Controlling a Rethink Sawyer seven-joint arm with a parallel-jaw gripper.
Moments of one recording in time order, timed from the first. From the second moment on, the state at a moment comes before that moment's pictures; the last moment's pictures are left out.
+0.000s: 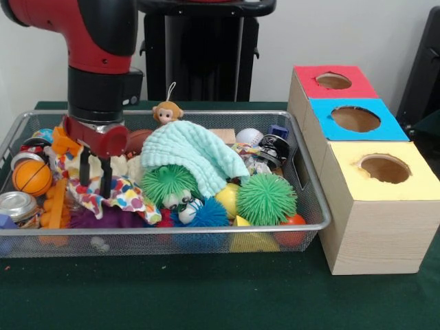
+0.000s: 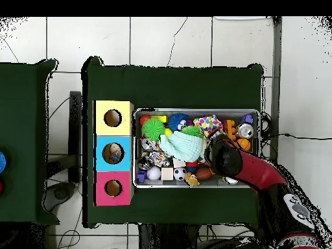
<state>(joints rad) -0.58 -0.48 0.02 1.66 -0.15 0.11 2.10</state>
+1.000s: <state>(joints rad) -0.67 -0.59 0.06 1.70 -0.16 0.24 2.10</state>
